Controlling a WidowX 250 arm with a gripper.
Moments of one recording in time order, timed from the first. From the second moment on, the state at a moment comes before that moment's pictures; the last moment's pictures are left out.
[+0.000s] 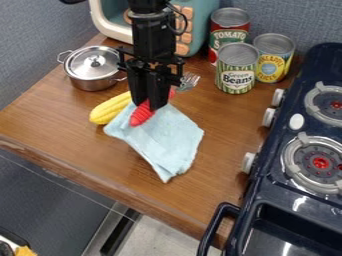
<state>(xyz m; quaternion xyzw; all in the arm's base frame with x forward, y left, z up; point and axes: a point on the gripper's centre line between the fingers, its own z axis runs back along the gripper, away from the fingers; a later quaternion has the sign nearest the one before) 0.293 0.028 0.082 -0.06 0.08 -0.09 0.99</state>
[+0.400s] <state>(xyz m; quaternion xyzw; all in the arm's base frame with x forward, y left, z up) 0.298 0.032 0.081 -0.04 0.06 -0.11 0.99</state>
